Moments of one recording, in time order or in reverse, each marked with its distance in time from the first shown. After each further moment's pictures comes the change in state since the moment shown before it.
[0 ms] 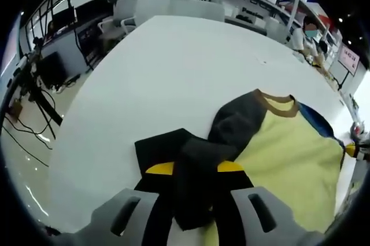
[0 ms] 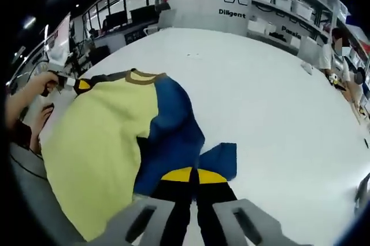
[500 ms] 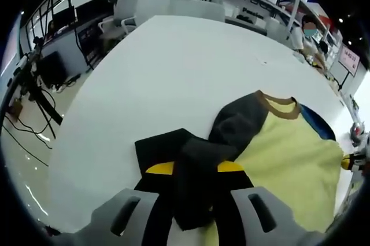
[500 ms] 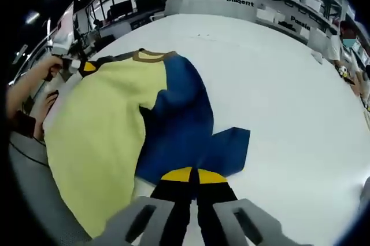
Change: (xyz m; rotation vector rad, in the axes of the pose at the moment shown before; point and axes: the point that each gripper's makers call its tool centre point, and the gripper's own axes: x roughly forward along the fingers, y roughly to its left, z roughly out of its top) left arm -0.001 -0.001 -0.001 -0.007 0.000 0.000; right arm 0.009 0.019 -0.043 -0.018 0.111 0.074
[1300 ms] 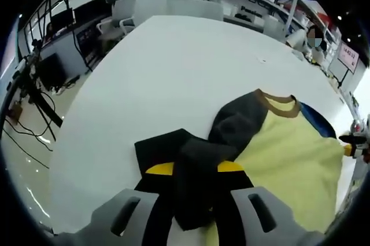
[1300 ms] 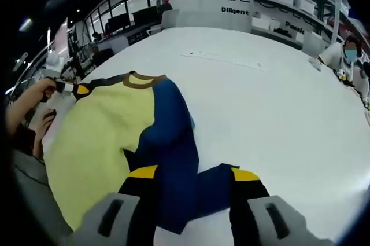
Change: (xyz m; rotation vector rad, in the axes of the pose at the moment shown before) left arm 0.002 0.001 0.000 0.018 0.004 -0.002; right arm 0.010 -0.015 0.038 0.034 -0.087 0.007
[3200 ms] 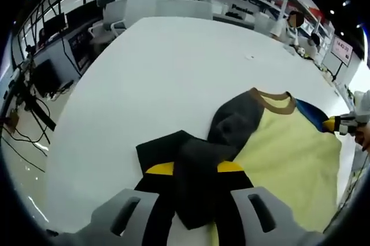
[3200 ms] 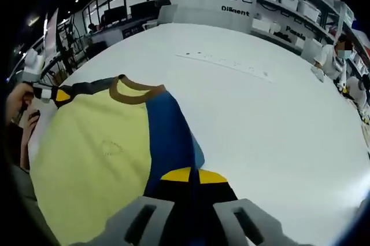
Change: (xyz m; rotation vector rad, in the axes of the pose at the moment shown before) left arm 0.004 -0.010 0.002 0.045 0.002 -0.036; right arm 0.059 -0.005 0.046 -0.052 0.024 -0.067
